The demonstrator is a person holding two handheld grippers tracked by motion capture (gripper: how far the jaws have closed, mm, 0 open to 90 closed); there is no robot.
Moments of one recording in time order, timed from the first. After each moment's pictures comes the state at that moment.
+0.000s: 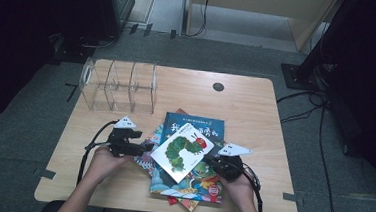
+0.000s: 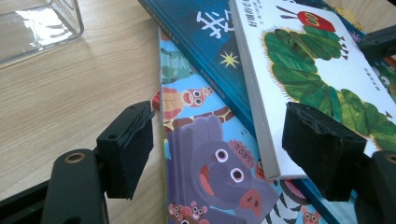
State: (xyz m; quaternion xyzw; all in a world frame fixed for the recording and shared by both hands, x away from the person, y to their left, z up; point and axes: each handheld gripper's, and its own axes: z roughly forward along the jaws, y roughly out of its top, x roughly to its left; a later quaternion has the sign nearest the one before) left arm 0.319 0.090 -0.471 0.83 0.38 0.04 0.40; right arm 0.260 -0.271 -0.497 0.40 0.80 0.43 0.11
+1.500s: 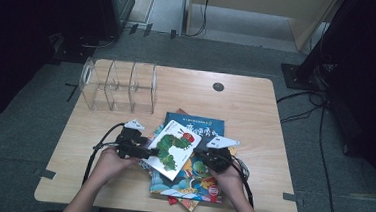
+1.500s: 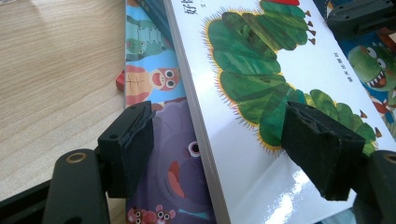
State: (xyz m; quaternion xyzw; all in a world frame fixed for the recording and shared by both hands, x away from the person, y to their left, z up) left arm 0.322 0.070 -0.479 0.84 0.39 -0.01 0.37; right arm 0.284 -0.242 -0.498 0.37 0.81 0.43 0.11
